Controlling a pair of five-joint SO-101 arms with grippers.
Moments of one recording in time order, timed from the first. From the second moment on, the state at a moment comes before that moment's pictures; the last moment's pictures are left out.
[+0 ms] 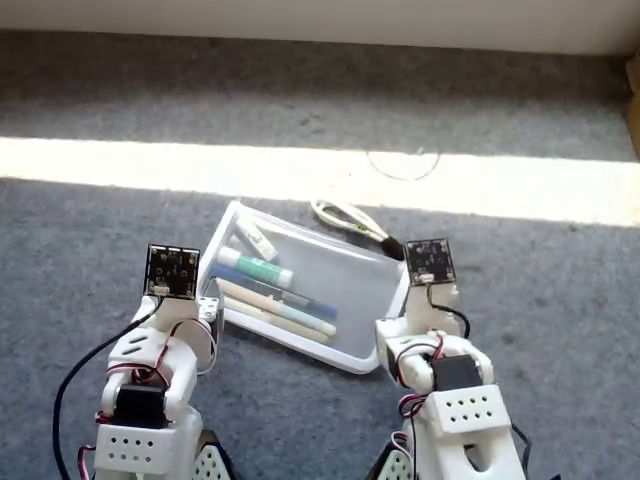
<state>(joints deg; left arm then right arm) -2.3 -101.5 96.0 54.3 2.9 -10.8 -68.5 86.6 47.8 0.6</state>
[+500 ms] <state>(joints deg) -2.2 -101.4 96.0 56.4 2.9 -10.5 -68.8 94.5 39.2 0.5</state>
